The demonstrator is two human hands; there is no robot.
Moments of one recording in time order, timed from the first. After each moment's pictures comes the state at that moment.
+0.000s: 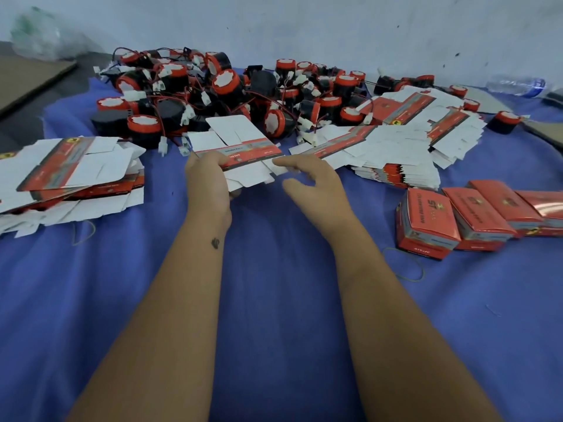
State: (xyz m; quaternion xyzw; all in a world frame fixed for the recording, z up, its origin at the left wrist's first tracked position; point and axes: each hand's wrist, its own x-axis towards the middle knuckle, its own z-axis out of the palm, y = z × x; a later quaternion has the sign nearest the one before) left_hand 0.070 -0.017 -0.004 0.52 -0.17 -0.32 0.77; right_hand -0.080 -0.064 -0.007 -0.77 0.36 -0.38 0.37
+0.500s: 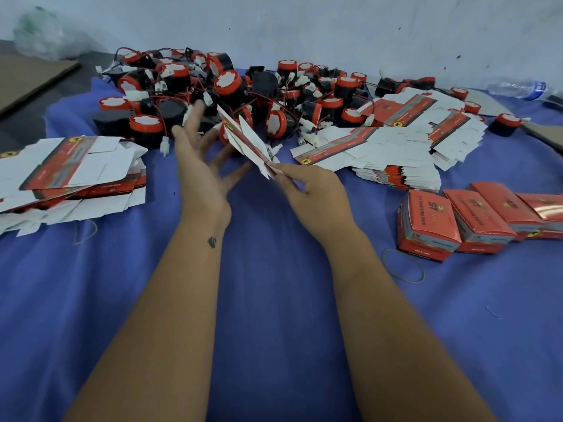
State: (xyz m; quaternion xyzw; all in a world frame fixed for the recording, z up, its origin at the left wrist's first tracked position) left_hand 0.067 -0.004 0.008 0.41 -0.23 -0.32 0.82; right_hand -0.077 -0.058 -0.005 -0.84 0.36 -0.34 0.21
